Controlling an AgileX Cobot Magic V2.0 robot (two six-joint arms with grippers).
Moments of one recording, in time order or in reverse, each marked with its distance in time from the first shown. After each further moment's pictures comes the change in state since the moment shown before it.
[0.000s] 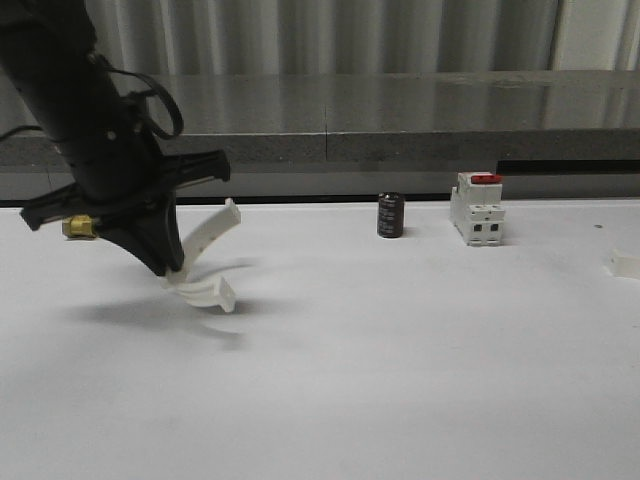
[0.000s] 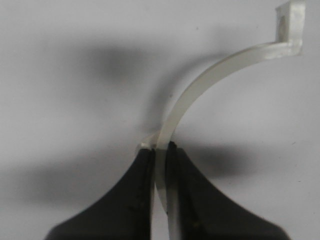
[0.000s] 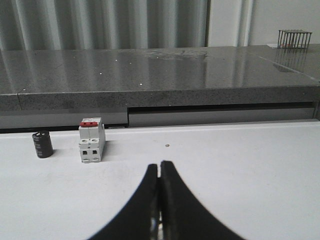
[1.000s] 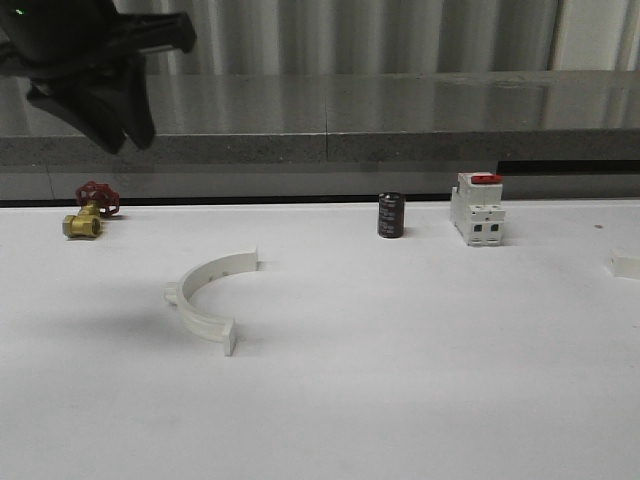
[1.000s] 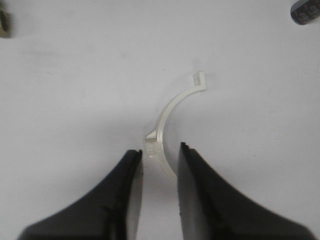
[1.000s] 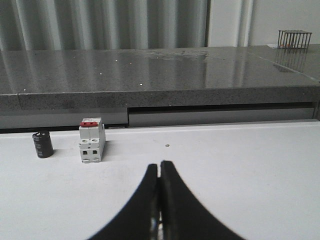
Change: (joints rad) left arm -0.022 -0.336 0.036 0.211 0.065 -0.009; right arm 0.000 0.000 0.000 0.000 0.000 0.000
